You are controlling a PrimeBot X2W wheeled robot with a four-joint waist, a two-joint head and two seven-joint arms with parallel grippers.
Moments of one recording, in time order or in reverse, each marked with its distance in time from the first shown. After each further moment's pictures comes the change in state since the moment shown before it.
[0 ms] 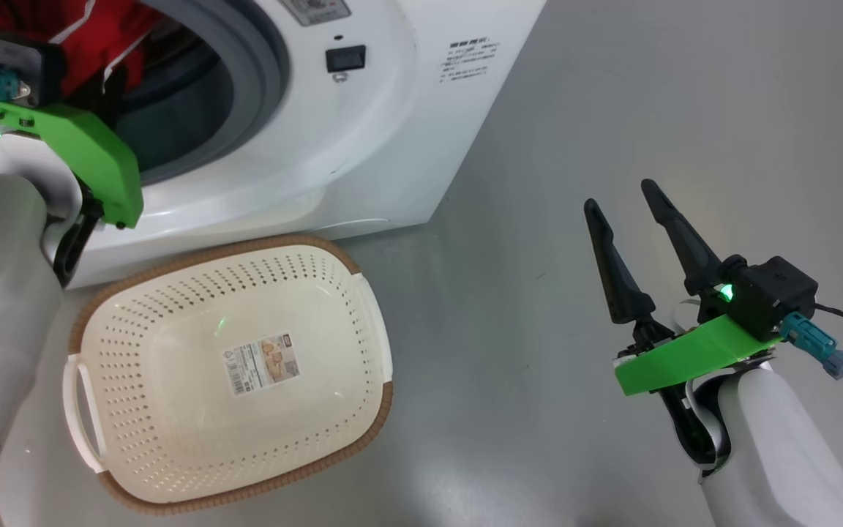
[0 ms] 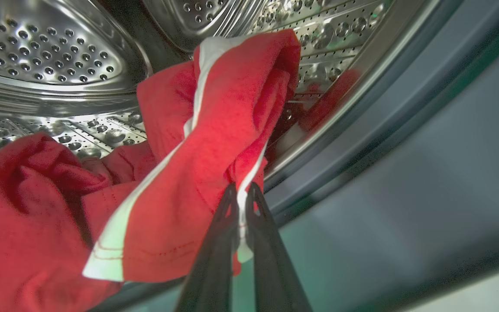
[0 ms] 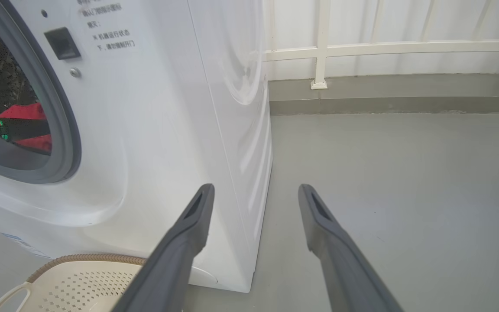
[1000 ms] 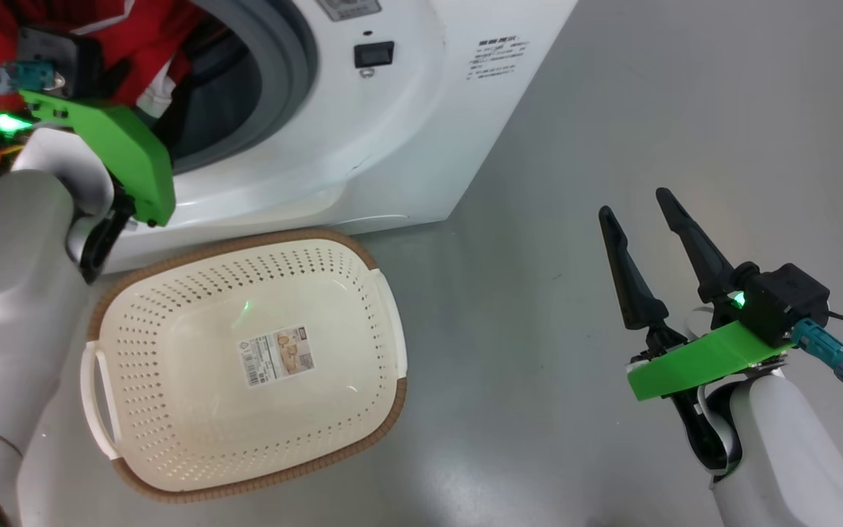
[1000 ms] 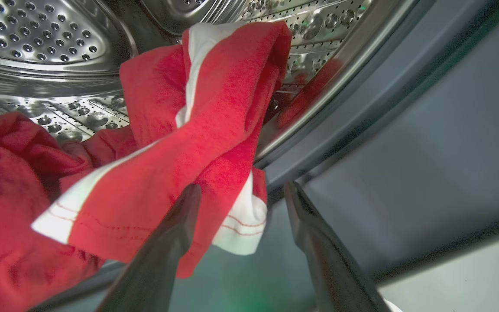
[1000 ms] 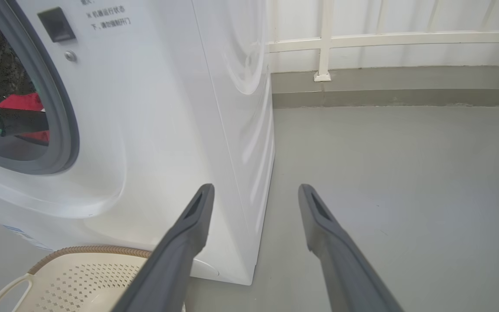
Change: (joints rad) left arm 0.072 -0.019 0.219 -0.151 0.133 0.000 0.139; right arm 0.021 -0.016 -0.020 0.002 0.000 0.000 0.000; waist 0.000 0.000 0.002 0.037
